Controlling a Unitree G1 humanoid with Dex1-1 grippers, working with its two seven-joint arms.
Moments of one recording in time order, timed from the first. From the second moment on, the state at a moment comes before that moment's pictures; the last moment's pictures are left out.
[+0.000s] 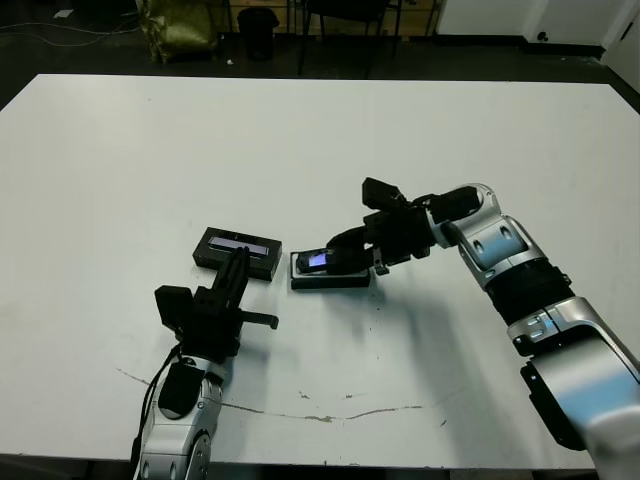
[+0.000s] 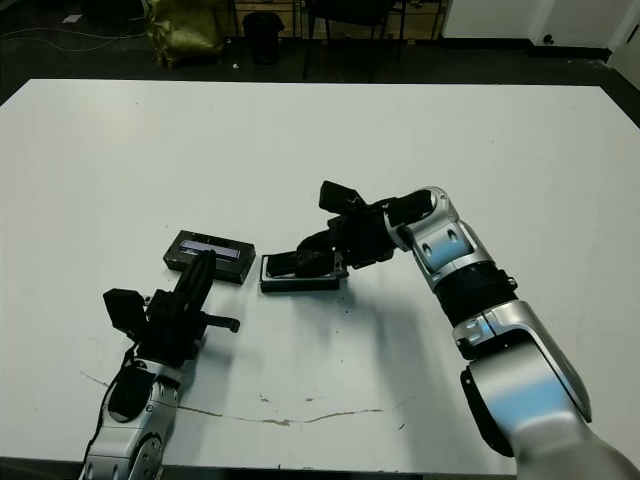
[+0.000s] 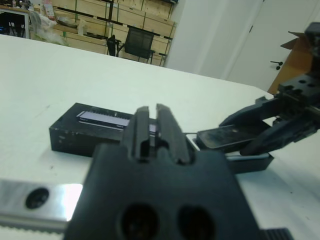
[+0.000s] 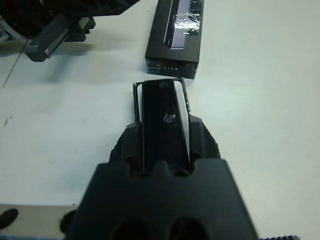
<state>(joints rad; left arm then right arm) 0.13 0.01 -0.08 -0.07 -0.19 -0.16 -0.19 -0.86 -0.35 0.42 0.65 -0.01 0.21 1.31</state>
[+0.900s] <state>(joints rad) 0.14 0.01 -0.09 -0.08 -0.19 -0.15 -0.18 -0.89 -0.33 0.46 0.75 -0.09 -0.05 1.33</state>
